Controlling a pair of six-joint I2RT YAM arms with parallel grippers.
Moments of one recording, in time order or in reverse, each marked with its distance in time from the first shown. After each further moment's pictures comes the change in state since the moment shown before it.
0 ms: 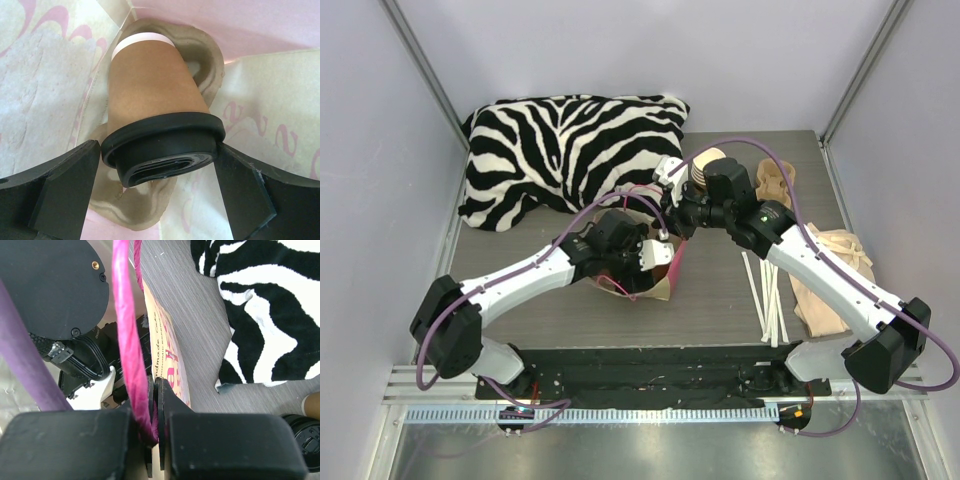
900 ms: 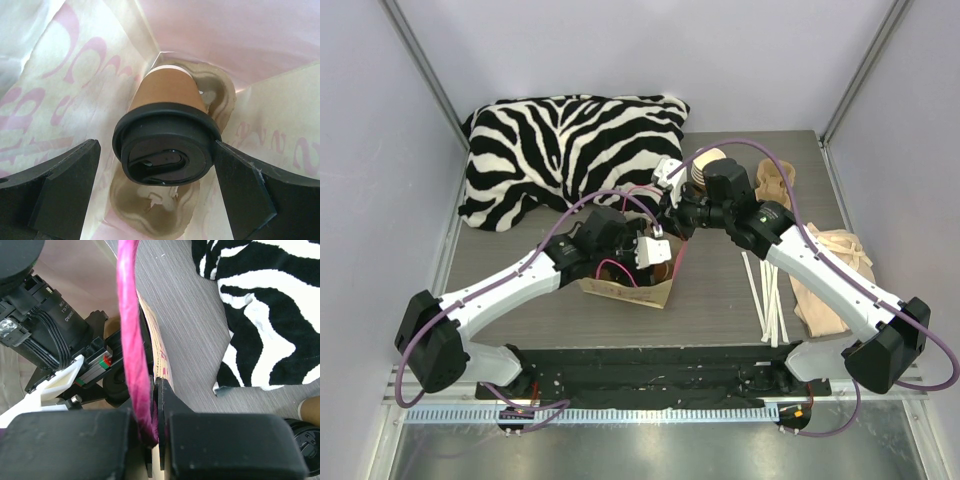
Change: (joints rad) left arm 0.000 -0.106 -0.007 0.021 0.040 0.015; right arm 0.002 0.000 -0.008 0.015 -0.006 -0.027
